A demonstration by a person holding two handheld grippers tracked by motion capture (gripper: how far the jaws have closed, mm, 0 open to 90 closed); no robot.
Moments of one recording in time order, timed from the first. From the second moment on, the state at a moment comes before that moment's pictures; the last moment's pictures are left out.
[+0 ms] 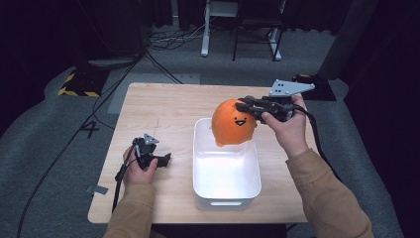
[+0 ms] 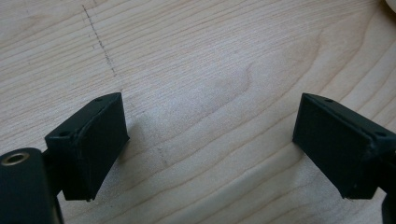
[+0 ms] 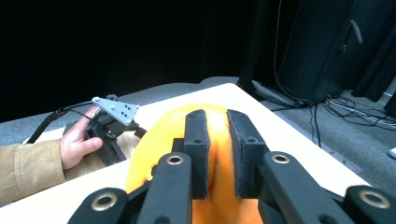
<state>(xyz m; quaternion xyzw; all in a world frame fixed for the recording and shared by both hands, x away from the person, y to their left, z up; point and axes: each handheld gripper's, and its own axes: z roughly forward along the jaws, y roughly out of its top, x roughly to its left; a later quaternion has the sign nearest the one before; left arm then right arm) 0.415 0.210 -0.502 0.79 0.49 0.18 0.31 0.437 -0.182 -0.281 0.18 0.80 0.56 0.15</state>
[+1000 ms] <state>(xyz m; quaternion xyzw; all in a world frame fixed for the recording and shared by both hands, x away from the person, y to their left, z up) 0.415 0.210 -0.503 0.79 0.49 0.18 0.32 0.442 -0.131 -0.337 0.17 0.83 0.51 0.12</state>
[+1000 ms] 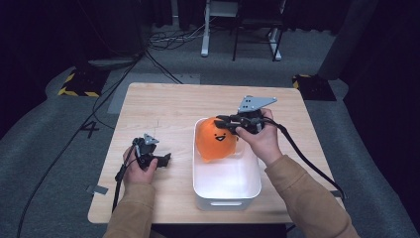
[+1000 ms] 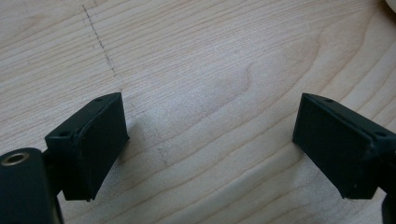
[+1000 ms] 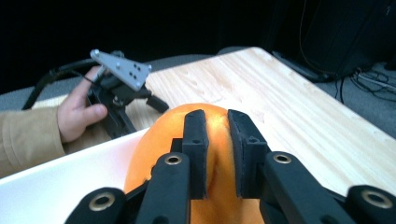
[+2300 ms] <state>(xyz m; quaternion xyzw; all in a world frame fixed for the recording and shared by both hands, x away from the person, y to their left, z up) 0.415 0.210 -0.503 0.79 0.49 0.18 0.32 0.447 -0.120 -0.366 0.19 0.89 0.40 0.08</state>
